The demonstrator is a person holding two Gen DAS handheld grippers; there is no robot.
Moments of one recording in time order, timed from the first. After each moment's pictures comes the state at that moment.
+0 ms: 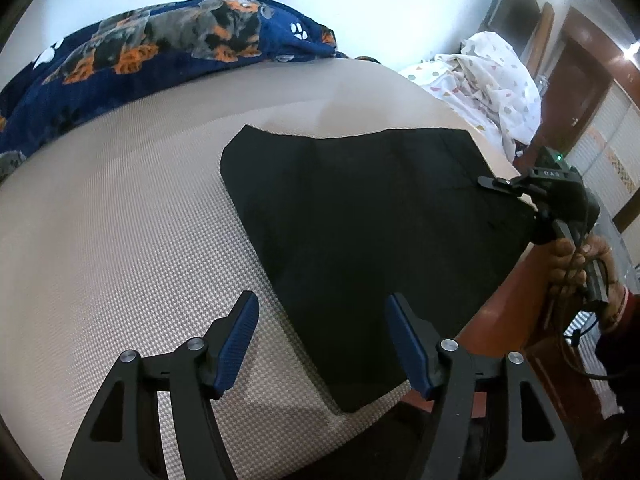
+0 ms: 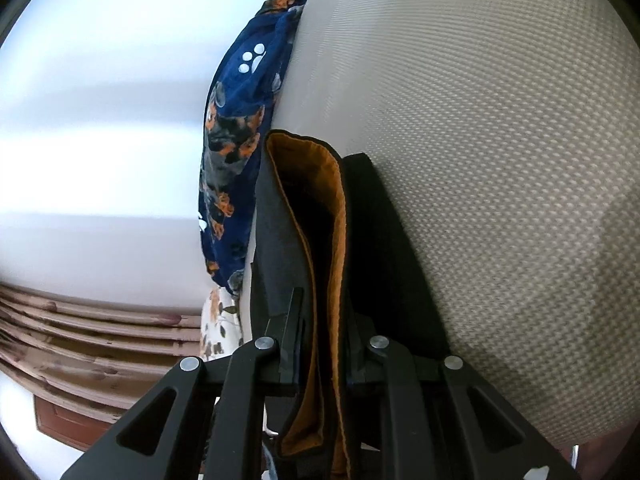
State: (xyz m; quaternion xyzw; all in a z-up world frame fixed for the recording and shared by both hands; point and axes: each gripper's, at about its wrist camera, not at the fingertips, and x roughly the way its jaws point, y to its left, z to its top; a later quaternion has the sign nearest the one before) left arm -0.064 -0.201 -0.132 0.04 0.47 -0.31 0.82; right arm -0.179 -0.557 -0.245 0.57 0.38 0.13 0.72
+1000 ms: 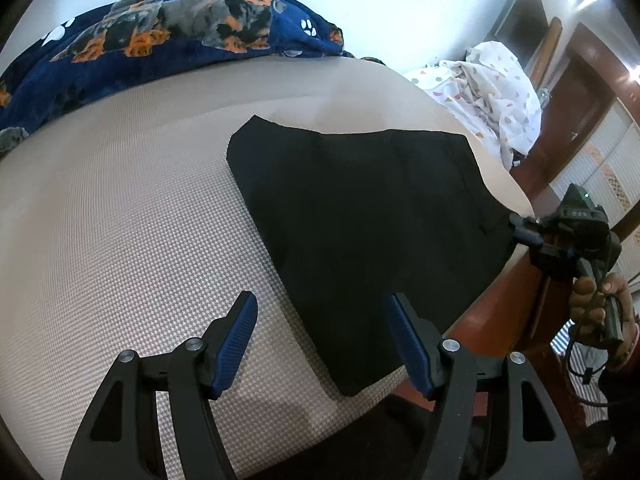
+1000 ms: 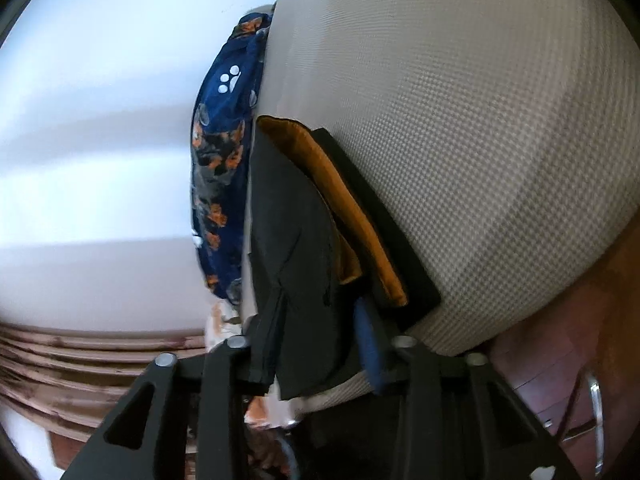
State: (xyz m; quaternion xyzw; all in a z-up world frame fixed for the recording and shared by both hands) left arm -0.067 -0.190 -0.129 0.02 0.49 -0.30 0.82; right arm -0.235 -0.548 -0.220 0.57 0.39 0.08 0.72
